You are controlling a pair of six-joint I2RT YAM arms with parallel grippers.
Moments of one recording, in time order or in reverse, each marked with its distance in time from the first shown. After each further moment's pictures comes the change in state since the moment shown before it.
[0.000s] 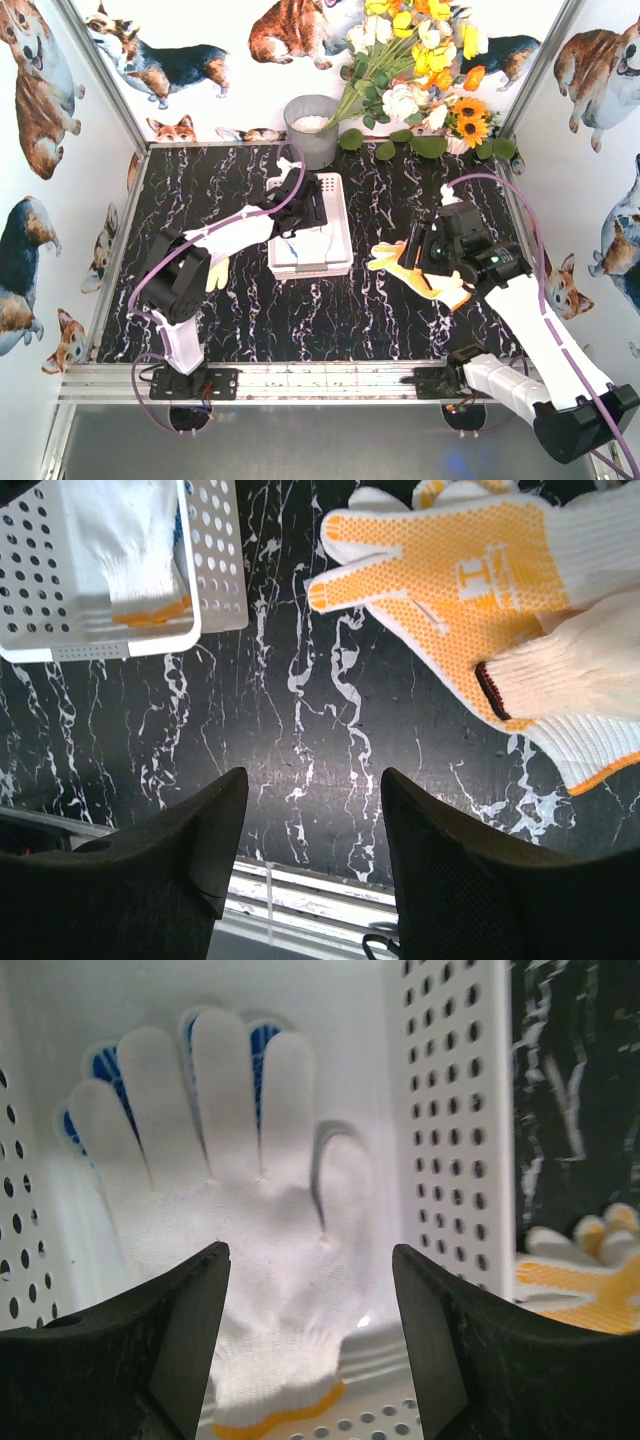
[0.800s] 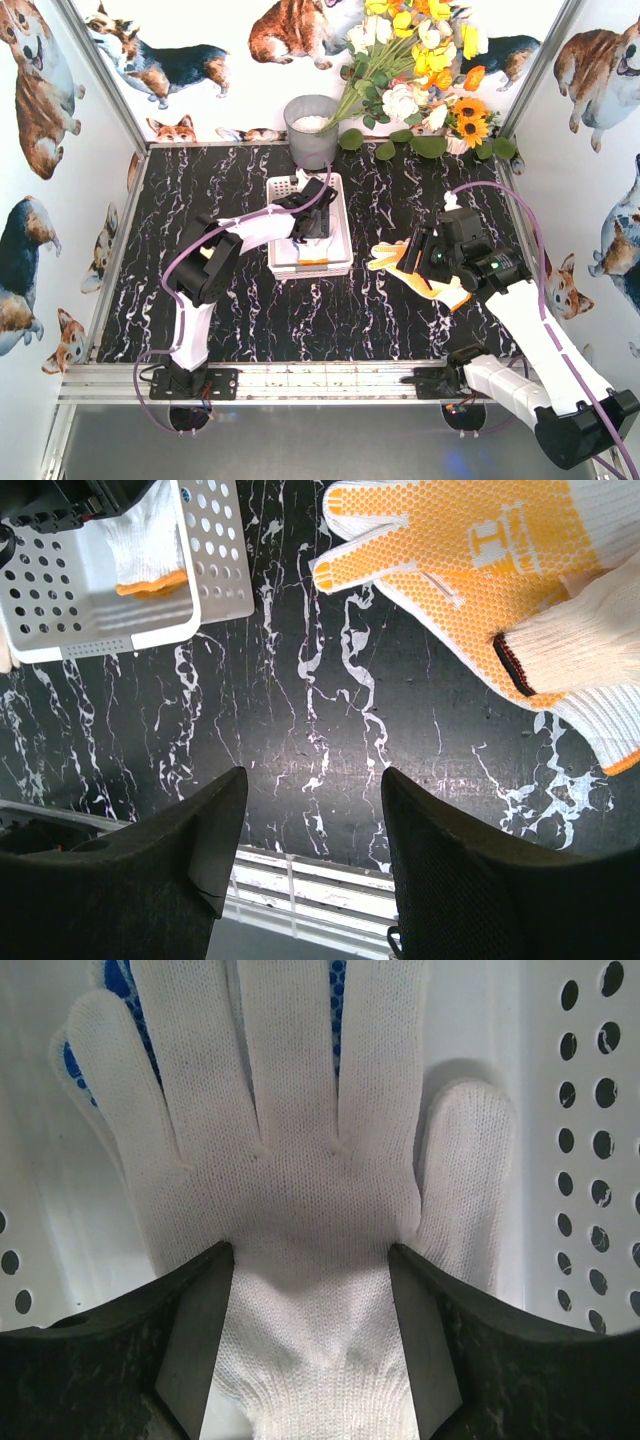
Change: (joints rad) left arm -0.031 0.231 0.113 -0.105 -0.120 0.105; right arm -0.005 -0.036 -0.063 0.006 -0.027 0.081
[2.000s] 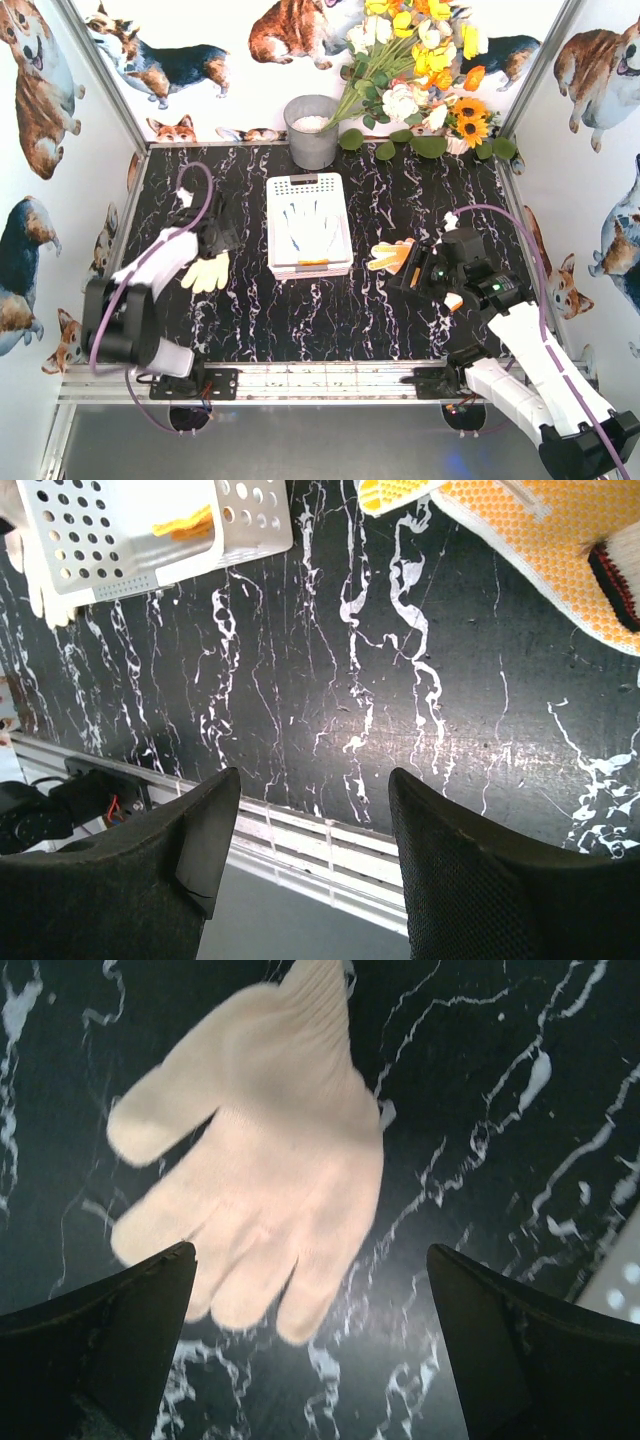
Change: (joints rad) left arm 0.487 -0.657 -0.529 -0.208 0.007 0.014; right arm 0.000 -0.133 -0.164 0.048 -0.147 0.103
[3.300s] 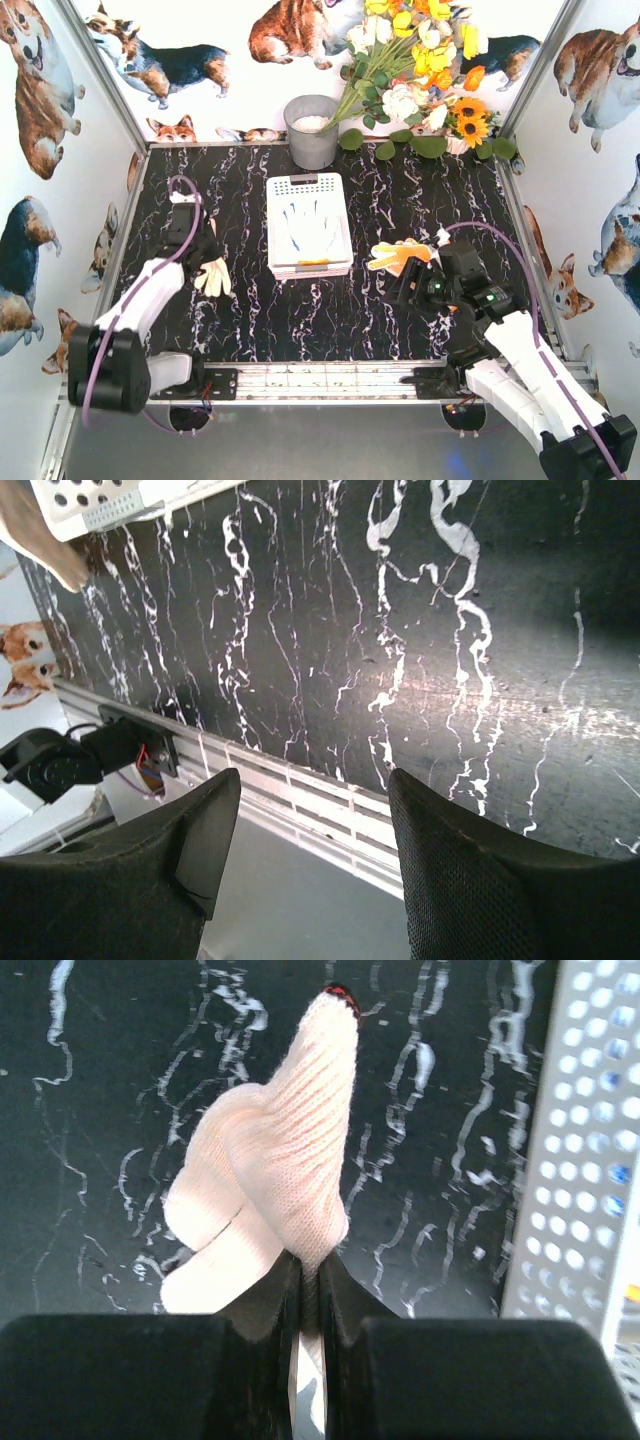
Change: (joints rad) left arm 0.061 -0.174 -0.180 0.243 0.174 0.178; right arm 0.000 -0.054 -0.140 0.048 -0.145 0.063
